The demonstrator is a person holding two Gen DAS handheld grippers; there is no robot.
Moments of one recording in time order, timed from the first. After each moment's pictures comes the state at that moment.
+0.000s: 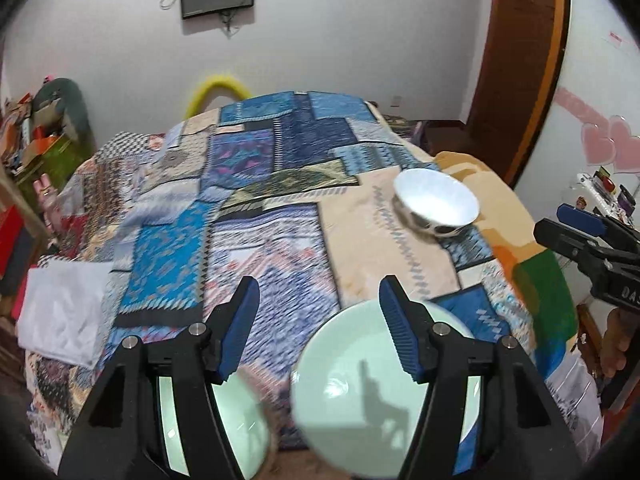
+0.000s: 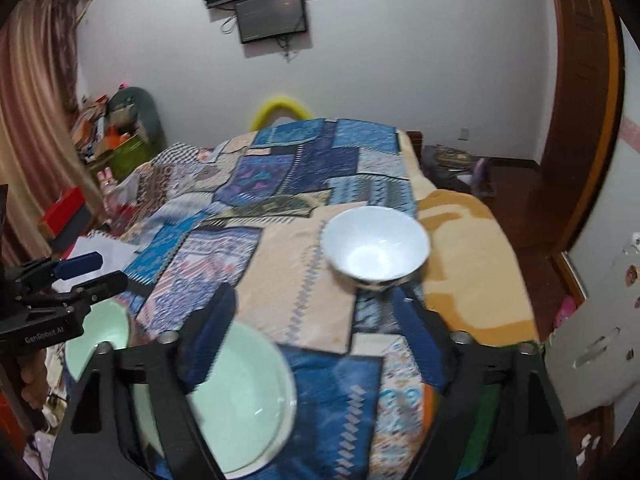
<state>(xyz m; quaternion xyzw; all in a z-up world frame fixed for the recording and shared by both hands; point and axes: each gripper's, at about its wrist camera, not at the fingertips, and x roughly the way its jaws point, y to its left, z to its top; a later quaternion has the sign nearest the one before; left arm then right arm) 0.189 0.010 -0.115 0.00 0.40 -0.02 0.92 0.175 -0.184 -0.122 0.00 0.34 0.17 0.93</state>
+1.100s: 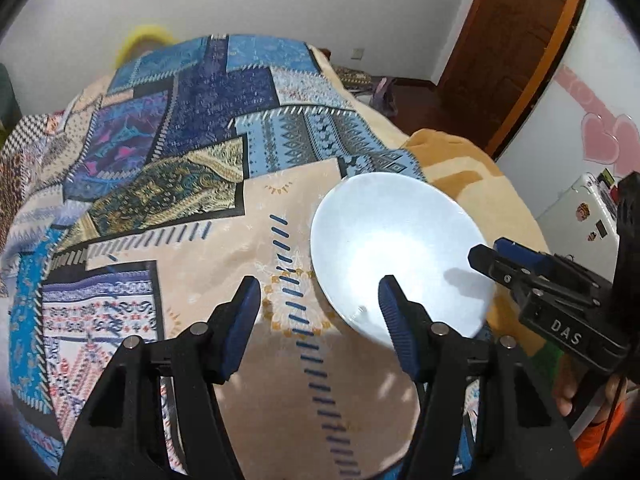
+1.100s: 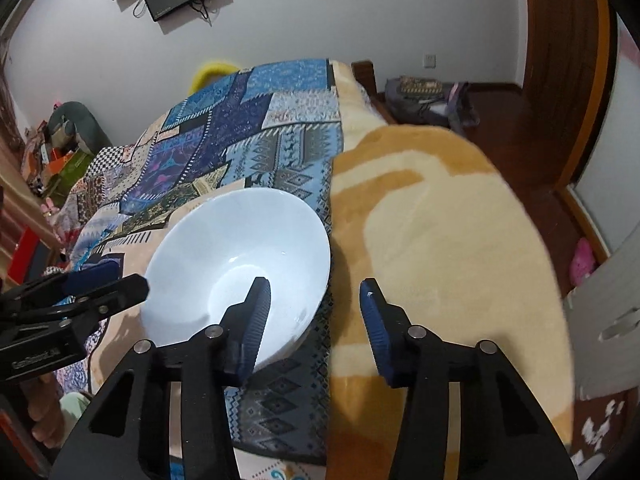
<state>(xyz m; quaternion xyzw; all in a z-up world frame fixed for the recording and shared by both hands) 0.404 -0.082 -0.216 -0.04 0.49 -0.09 0.87 0.321 -0.265 -0.209 0.07 0.44 0.13 0.89</state>
